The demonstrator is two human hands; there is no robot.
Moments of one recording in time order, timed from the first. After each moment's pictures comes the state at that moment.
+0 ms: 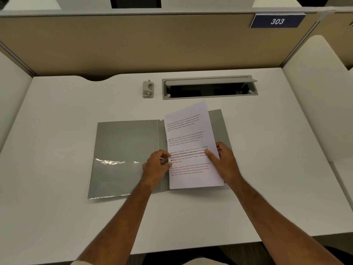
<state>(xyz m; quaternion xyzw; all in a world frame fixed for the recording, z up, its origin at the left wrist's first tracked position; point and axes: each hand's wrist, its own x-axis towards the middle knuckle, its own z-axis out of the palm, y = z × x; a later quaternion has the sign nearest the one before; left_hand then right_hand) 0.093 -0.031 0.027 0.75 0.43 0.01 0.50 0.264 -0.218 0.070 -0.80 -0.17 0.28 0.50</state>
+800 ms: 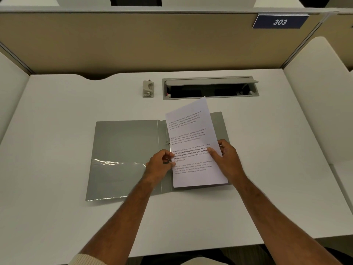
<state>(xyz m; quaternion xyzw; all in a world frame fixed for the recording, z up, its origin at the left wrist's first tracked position) 0.105 -0.024 0.023 0.71 0.41 -0.01 0.56 0.277 -0.212 0.079 -0.82 -0.19 0.26 0.47</state>
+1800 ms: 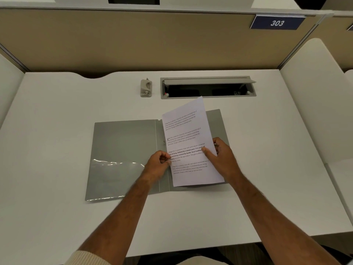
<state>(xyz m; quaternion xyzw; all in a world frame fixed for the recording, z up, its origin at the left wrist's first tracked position) 0.105 -0.022 0.011 0.67 0.44 0.00 0.59 0.272 -0.206 0.087 -0.83 -0.22 0.27 0.44</state>
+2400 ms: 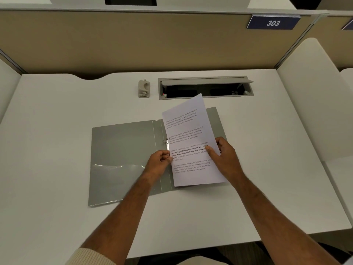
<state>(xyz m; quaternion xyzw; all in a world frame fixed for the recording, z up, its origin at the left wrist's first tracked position) 0.117 -0.026 0.021 0.65 0.44 0.01 0.62 0.278 -0.215 0.086 -0.84 -0.23 0.23 0.43</state>
